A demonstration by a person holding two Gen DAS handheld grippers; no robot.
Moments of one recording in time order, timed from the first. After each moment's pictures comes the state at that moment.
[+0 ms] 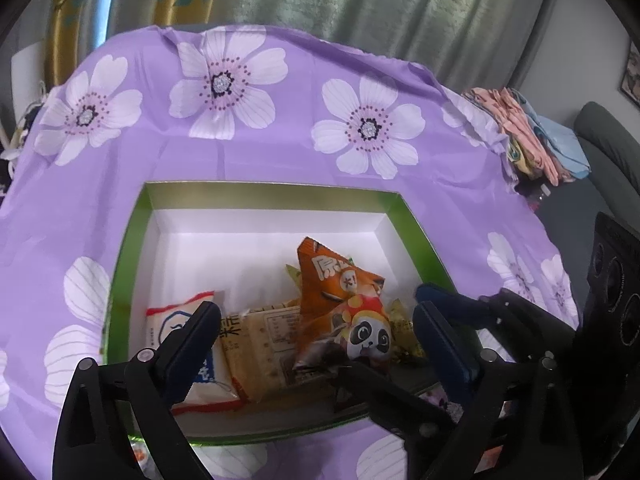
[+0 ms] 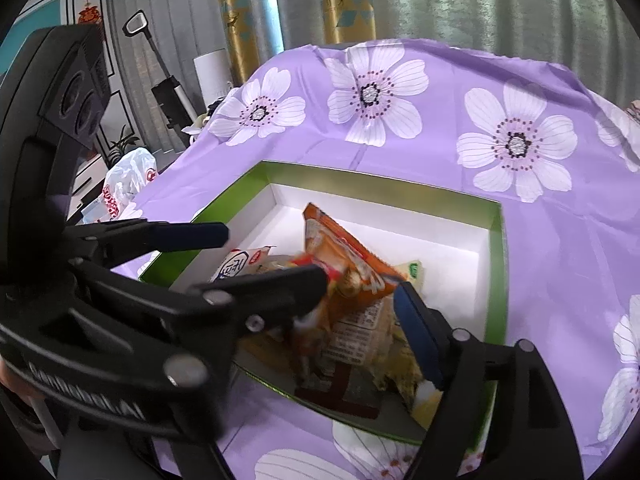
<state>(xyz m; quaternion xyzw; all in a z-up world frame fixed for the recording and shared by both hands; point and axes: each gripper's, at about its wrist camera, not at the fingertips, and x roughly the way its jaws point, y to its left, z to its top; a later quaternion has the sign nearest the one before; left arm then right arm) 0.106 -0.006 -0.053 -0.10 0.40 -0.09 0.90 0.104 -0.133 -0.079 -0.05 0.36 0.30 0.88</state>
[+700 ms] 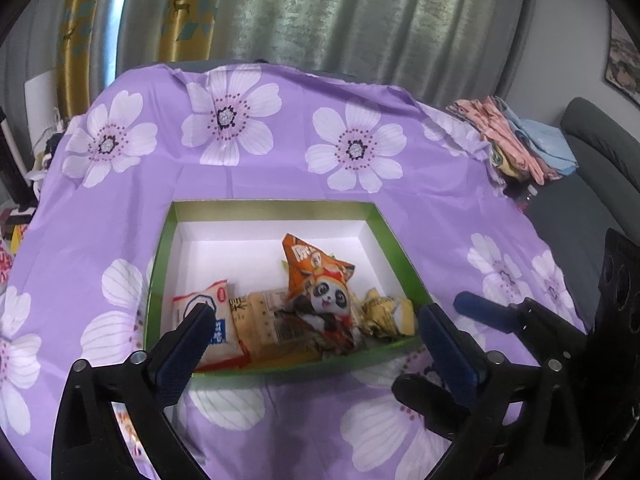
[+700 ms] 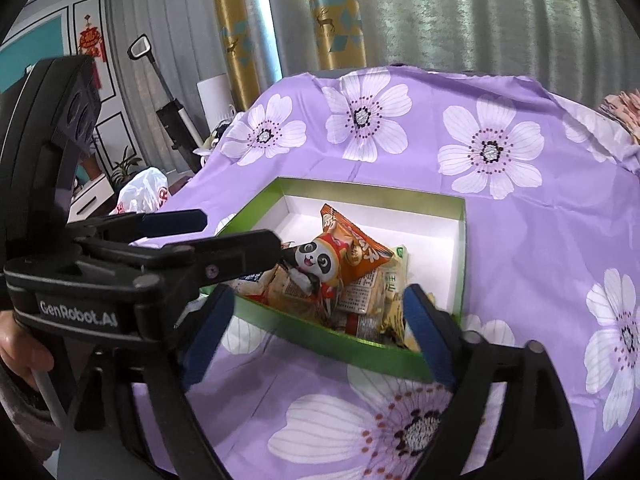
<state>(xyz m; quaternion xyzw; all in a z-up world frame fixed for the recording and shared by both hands) 0.048 -0.015 -0.016 -0.08 0.37 -0.09 0.92 0.042 -0.166 -0.046 -0.02 0.33 0.29 0.90</state>
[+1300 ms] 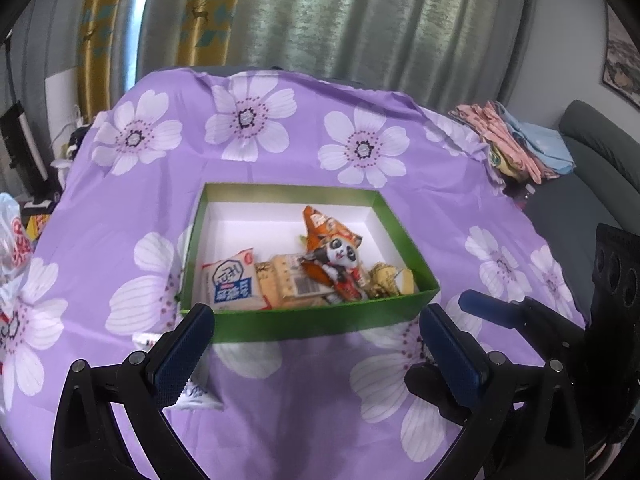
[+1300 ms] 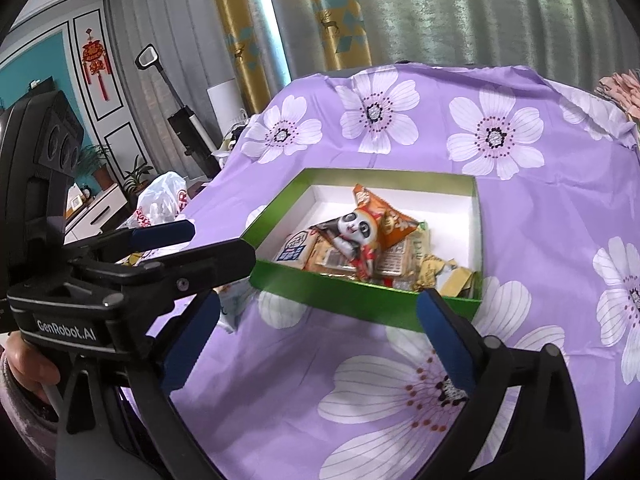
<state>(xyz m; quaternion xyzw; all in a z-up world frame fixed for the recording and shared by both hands) -0.008 0.000 -0.016 -0.08 0.36 -0.07 0.93 0.000 -0.157 -0.047 0.00 0.34 0.31 0.89</state>
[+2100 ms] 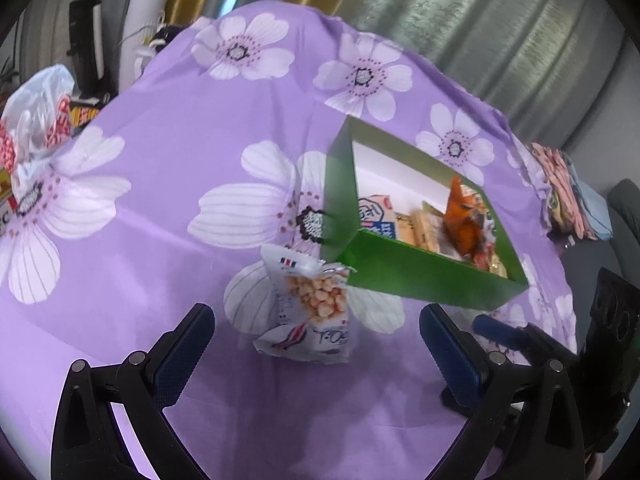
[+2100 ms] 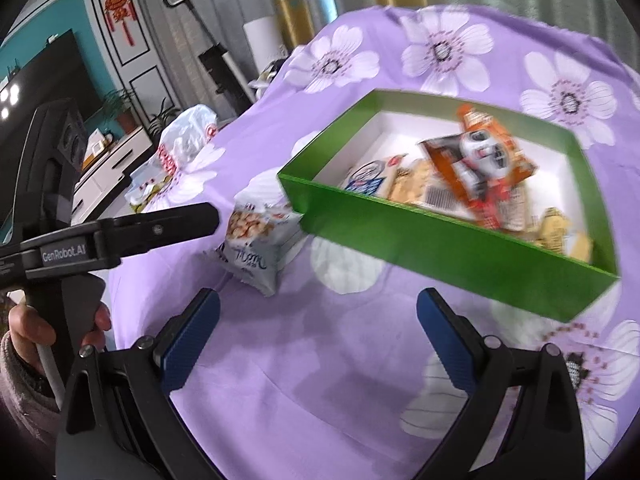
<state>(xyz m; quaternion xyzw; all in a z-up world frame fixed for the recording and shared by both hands) -0.032 0.115 -0.092 -0.22 0.40 0.01 0.89 0.009 -0.074 -0.113 -0.05 0.41 0.38 0.83</state>
